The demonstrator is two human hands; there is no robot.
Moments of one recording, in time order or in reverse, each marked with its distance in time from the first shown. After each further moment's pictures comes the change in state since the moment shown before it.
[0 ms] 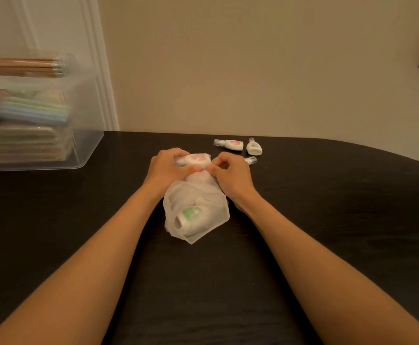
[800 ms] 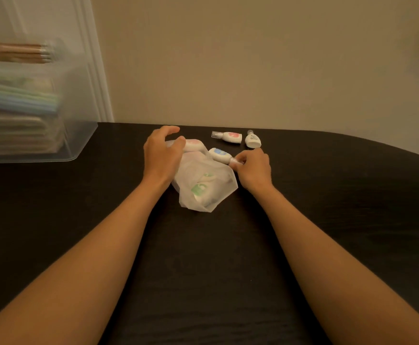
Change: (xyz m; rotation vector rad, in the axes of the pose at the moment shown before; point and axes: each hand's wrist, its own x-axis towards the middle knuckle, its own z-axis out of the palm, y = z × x) left_hand 0.006 0.007 0.010 -0.156 0.301 0.057; right_hand 0.022 0.031 -0.026 -0.424 0.073 0.183
